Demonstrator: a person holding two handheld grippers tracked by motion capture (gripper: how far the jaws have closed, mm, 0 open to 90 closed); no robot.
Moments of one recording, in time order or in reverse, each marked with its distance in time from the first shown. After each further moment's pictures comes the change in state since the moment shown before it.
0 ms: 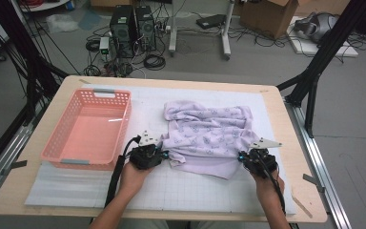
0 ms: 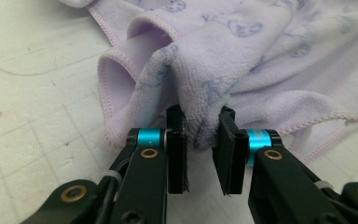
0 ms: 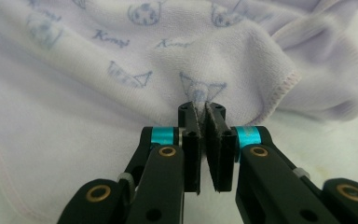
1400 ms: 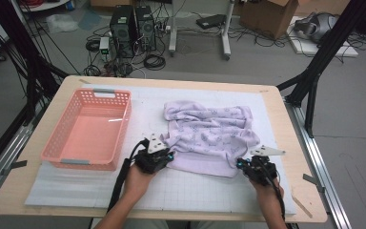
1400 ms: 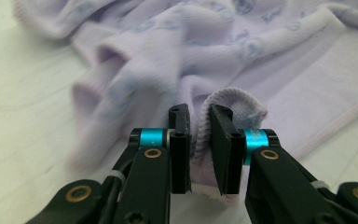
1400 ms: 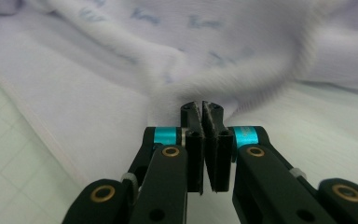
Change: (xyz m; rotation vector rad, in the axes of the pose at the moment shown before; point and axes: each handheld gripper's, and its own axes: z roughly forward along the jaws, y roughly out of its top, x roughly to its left) left arm -0.018 0.000 -0.012 -0.006 0.039 0.116; right arm 0.001 -0.023 -0.004 -0.025 0.100 0.084
